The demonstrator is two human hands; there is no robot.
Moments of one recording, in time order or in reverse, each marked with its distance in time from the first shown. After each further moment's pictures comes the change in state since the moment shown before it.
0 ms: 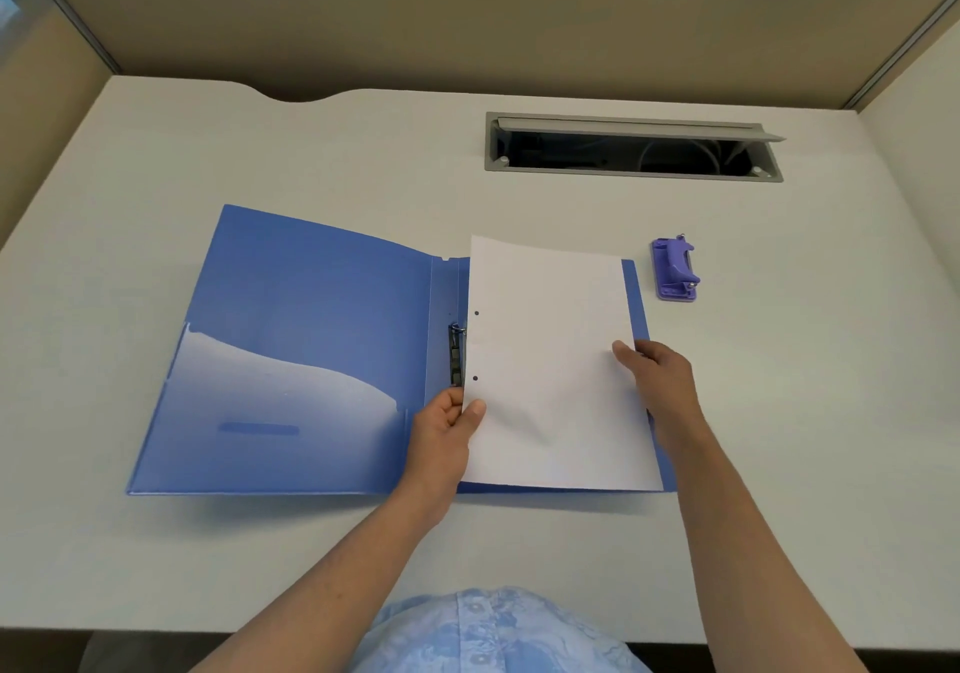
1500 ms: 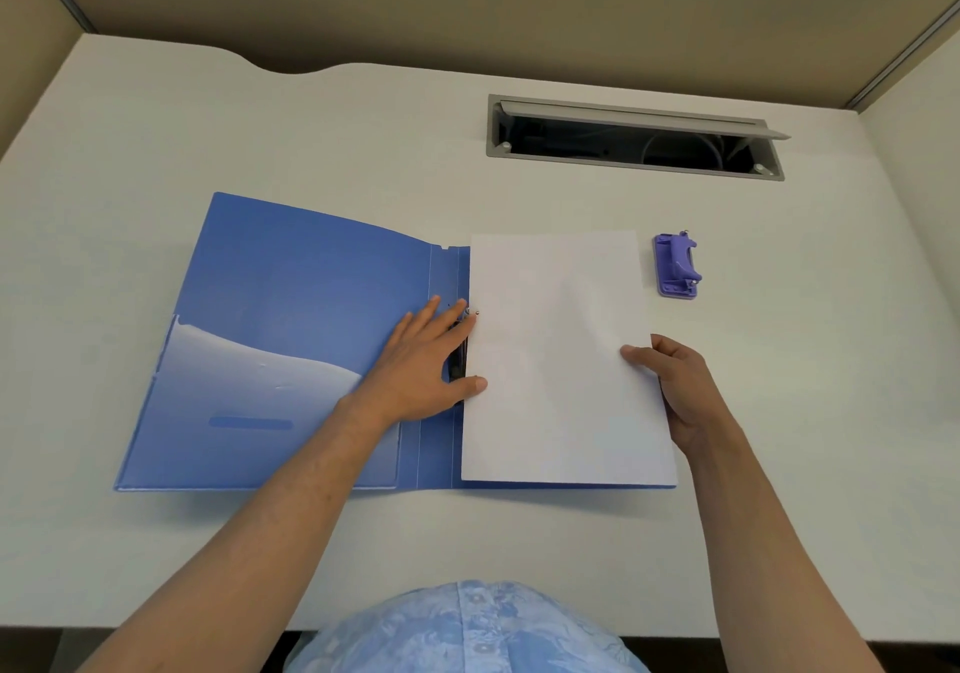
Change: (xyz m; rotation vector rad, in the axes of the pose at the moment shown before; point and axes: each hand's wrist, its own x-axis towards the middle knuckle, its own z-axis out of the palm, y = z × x) left_hand 0.076 0.044 -0.045 1.309 -0.325 0.514; right_hand -0.021 -0.025 -0.016 0.287 -0.227 0.076
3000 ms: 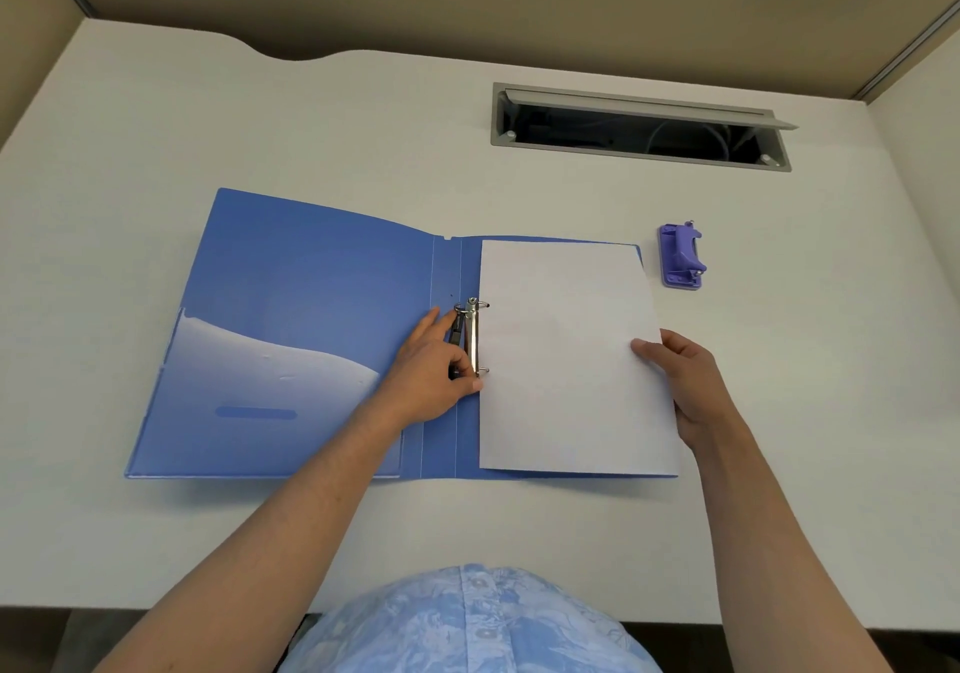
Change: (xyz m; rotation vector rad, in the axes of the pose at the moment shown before) left_hand -0.009 0.018 0.007 -0.320 0.010 -0.179; right_hand 0.002 0.009 -0.008 -0.006 0.040 -0.006
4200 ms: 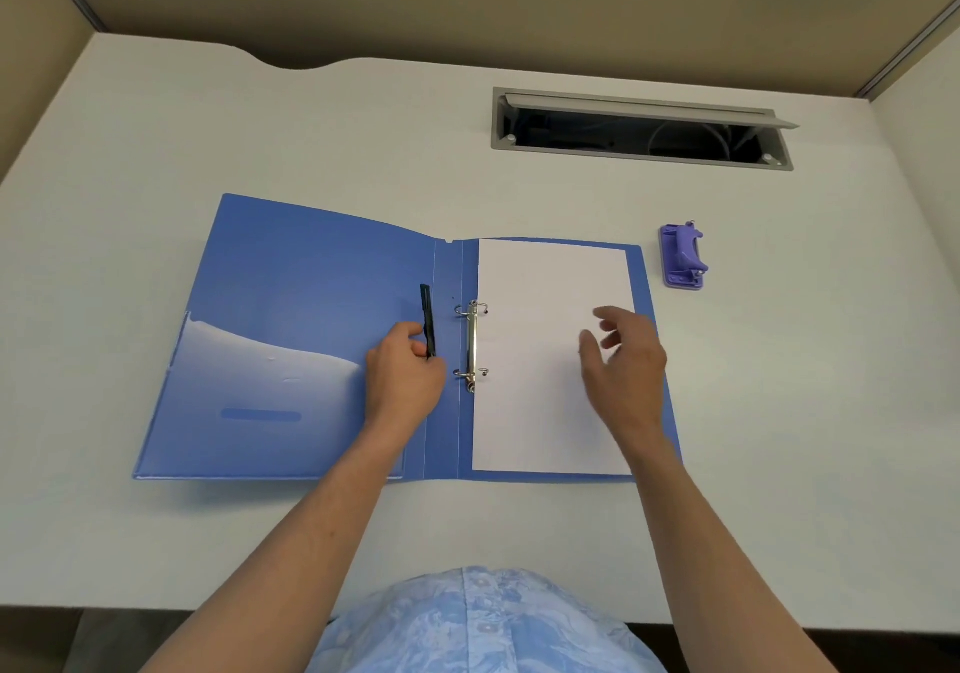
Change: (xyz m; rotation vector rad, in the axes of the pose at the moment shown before) left_hand -0.020 0.016 -0.006 -0.347 0.480 -0.371; right_hand -0.012 0.021 0.069 -0.686 0.321 -0.711
